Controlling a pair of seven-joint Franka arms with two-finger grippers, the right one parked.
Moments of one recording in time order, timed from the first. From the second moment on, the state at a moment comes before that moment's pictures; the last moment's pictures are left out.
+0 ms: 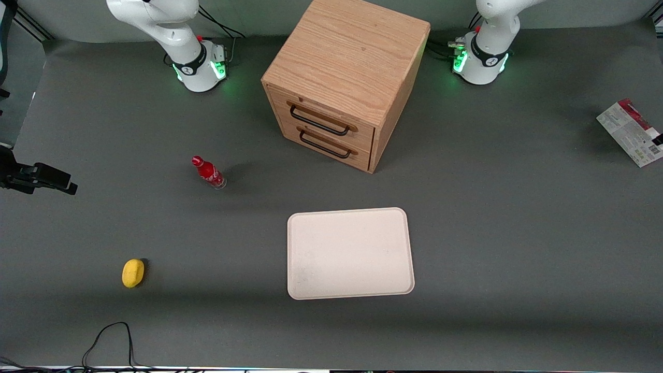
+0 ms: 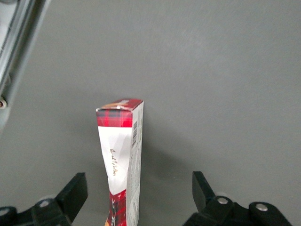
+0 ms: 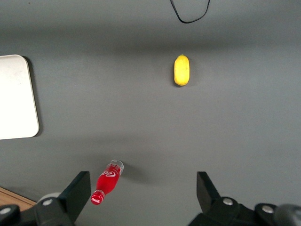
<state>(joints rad) 0.42 0.22 0.43 -2.16 -0.01 2.39 0.32</state>
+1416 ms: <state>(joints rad) 0.46 0.34 0.35 -2.08 -0.04 2.31 0.49</state>
